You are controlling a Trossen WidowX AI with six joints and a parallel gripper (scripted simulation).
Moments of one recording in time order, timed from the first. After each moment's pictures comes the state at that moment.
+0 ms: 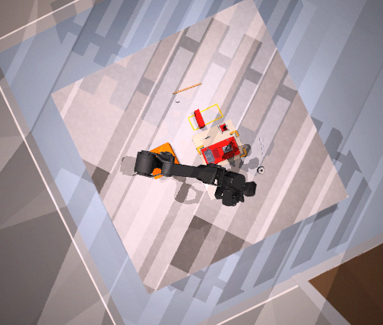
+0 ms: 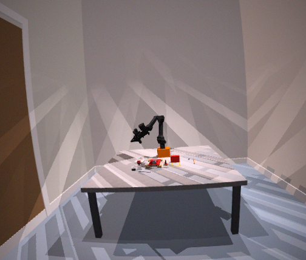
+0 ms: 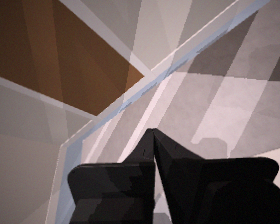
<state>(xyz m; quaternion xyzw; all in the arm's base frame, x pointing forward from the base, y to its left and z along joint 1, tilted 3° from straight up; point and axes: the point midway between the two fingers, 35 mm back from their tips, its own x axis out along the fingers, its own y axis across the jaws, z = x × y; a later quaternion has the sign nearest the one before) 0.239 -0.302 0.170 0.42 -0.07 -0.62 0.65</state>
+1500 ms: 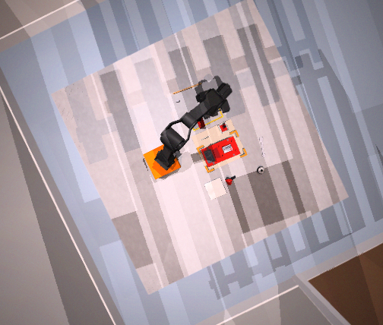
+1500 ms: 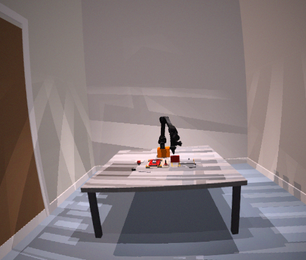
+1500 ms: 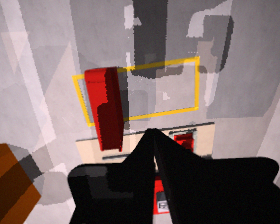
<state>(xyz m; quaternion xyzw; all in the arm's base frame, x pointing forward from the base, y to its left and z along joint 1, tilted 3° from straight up) 0.313 0.114 0.023 0.47 -0.54 -0.45 -0.53</state>
